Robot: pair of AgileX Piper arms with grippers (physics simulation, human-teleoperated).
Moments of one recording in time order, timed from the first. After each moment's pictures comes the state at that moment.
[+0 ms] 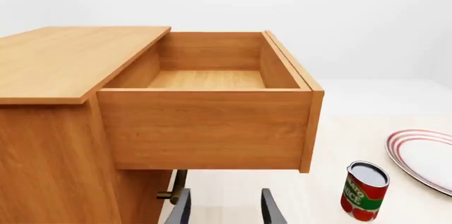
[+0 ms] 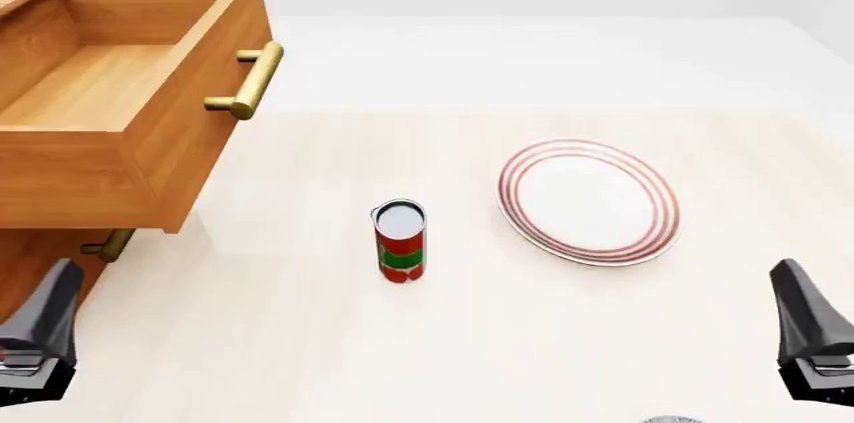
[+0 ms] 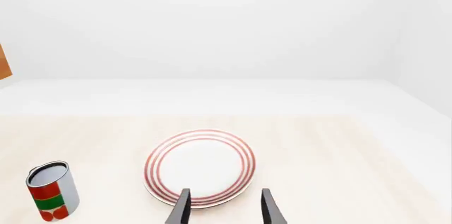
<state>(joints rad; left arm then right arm) 0.00 0.00 0.00 0.00 0.00 0.00 0.00 0.00 0.00 0.00</state>
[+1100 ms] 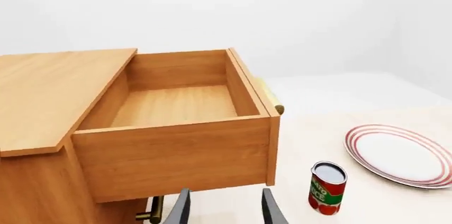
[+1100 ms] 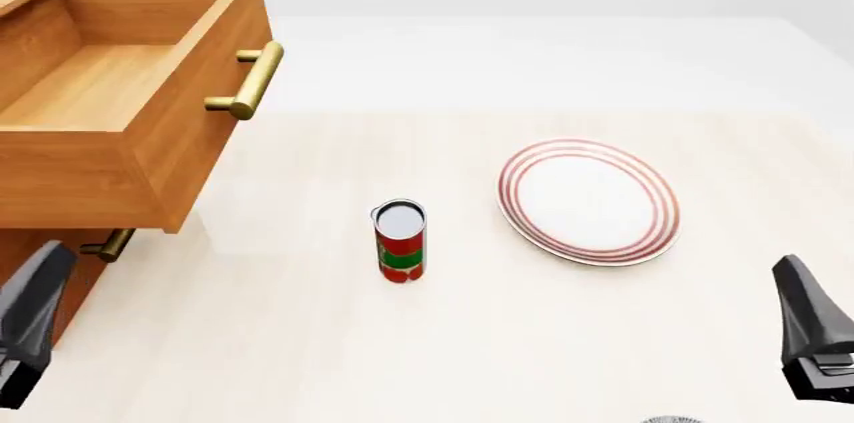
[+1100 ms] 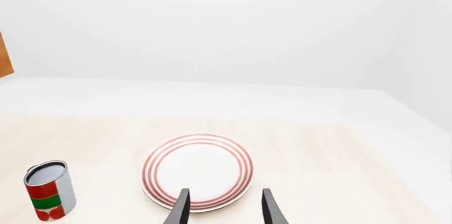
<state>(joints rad) -0.14 0.00 -0.17 0.17 0.02 0.01 0.00 -0.02 0.00 -0.04</state>
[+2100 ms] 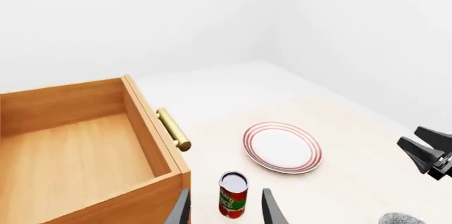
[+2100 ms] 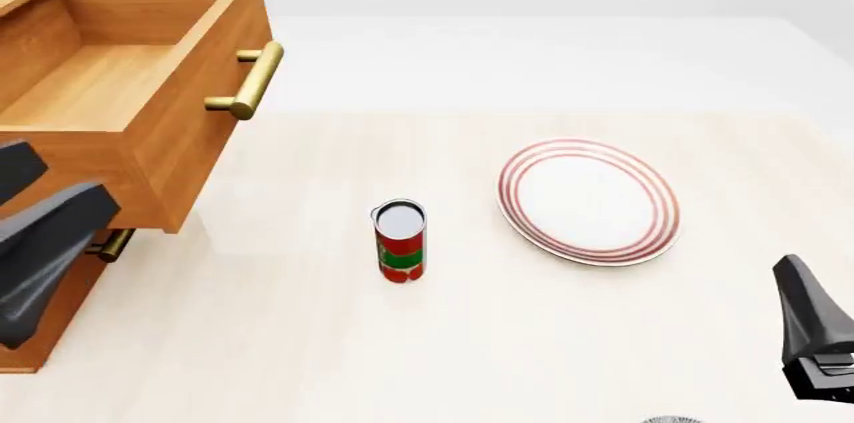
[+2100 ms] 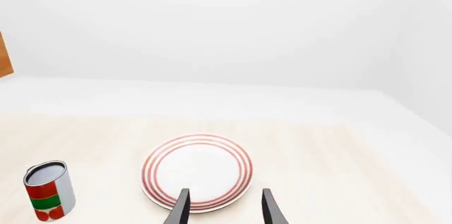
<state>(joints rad) -0.55 0.27 -0.45 0.22 -0.06 0.01 0.00 -0.02 0.00 -0.04</state>
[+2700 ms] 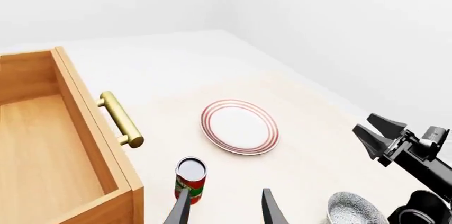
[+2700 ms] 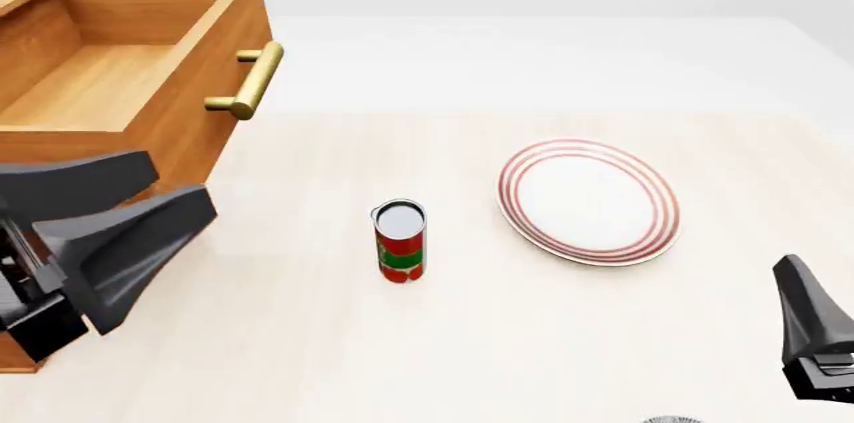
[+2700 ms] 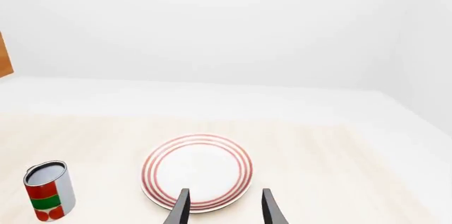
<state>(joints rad) -0.70 0.46 -0.49 0.18 -0.19 0.01 0.00 -0.02 0.00 -0.04</state>
